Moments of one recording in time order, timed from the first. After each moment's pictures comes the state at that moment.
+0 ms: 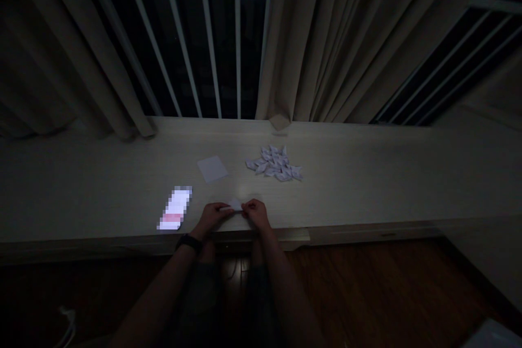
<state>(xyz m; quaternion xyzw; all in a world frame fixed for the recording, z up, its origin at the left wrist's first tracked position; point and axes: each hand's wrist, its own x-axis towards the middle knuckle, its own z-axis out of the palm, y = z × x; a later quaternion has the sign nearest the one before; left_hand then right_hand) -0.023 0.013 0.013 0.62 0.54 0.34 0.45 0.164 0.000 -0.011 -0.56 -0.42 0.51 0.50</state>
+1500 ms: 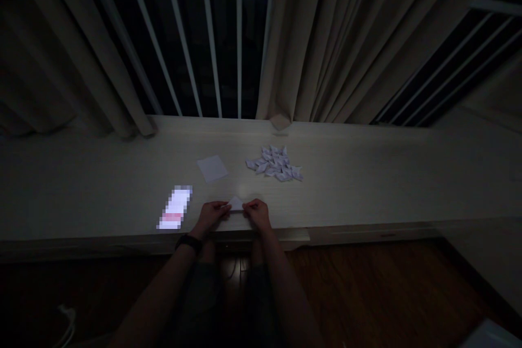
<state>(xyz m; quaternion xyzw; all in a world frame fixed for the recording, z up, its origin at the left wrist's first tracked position) -0.021 0.017 0.001 0.51 0.55 0.37 0.55 0.163 -0.005 -0.005 -0.56 -0.39 0.49 0.53</state>
